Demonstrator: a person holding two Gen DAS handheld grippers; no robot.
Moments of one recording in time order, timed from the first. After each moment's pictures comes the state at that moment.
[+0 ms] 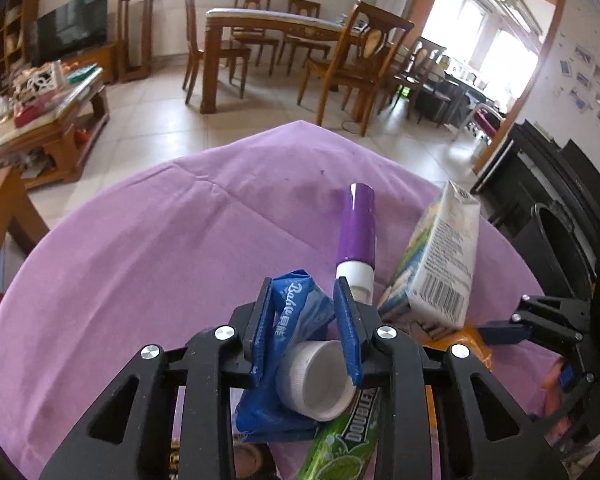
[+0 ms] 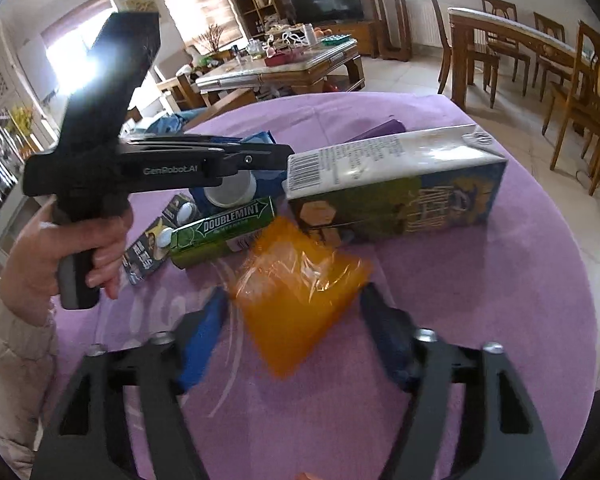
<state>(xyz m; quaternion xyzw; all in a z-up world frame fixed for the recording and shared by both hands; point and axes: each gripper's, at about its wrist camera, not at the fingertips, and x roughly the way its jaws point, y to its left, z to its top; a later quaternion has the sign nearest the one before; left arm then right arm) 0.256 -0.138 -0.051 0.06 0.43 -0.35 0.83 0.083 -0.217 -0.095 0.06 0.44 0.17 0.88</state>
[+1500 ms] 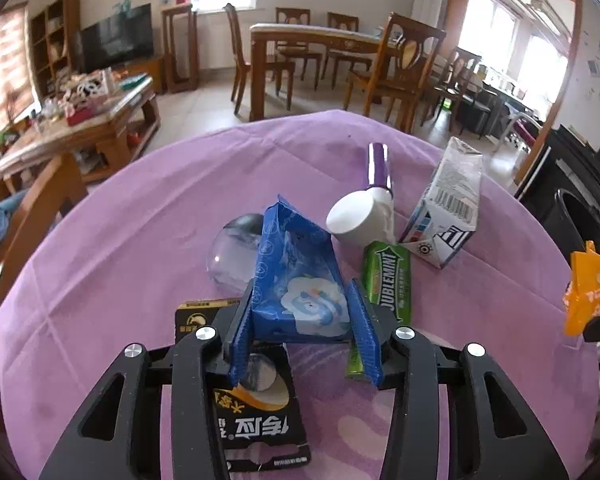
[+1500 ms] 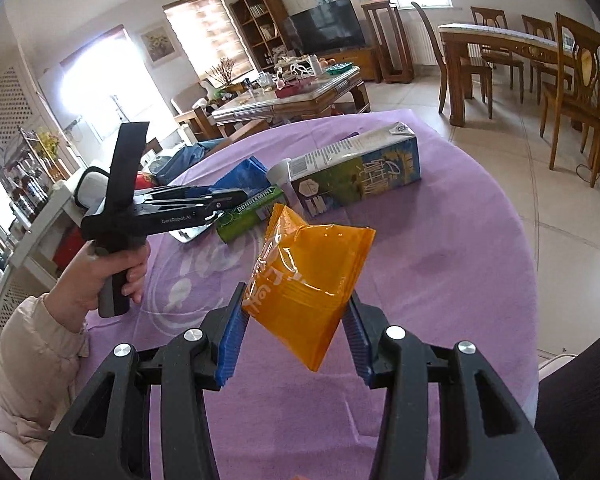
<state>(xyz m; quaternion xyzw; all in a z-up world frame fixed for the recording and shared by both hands) 0.169 -0.094 -0.055 0.07 0.40 -0.27 0.87 -0.002 -0.264 -0.066 0.11 0.38 0.19 0.90</state>
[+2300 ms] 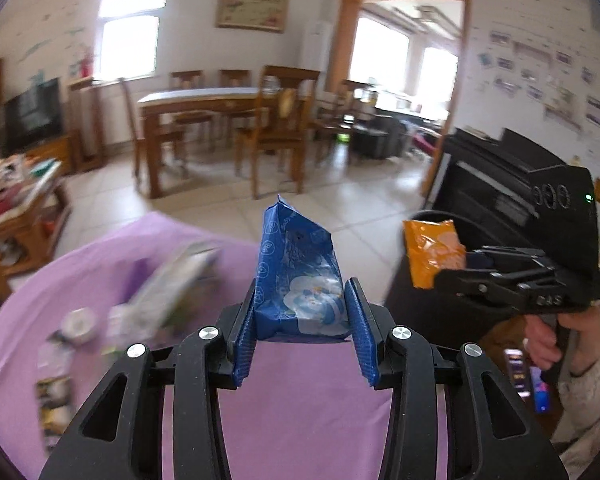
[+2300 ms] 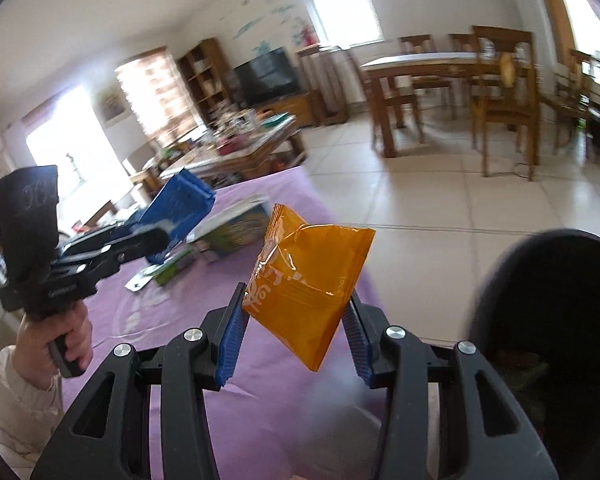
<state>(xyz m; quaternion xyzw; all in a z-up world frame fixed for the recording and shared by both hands) 0.032 -0.251 0.023 0.08 0.29 -0.45 0.84 -0.075 -0.405 -0.036 0.15 0.31 0.07 0.94</state>
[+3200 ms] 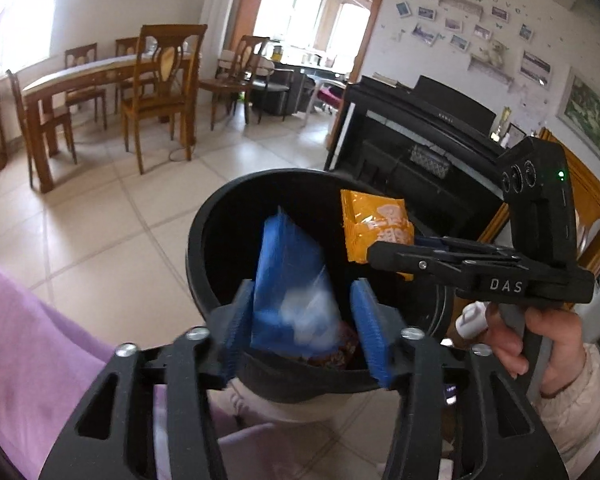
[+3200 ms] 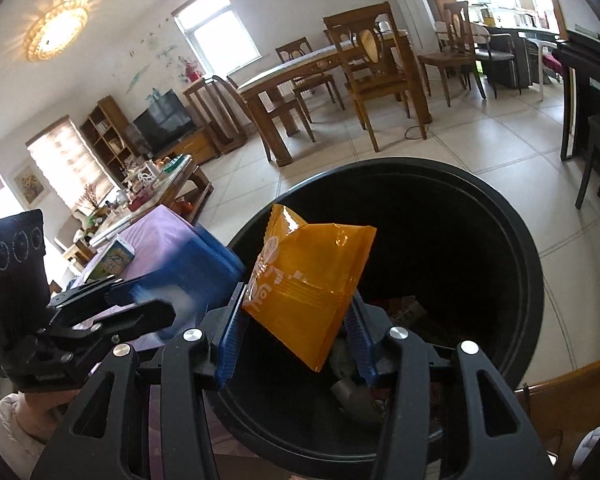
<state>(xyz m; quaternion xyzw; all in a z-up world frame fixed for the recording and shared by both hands) -0.042 -0.489 -0.050 0.11 0.34 -0.57 0.74 -0.169 -0.550 -0.083 0.26 0.29 -0.09 0.92</state>
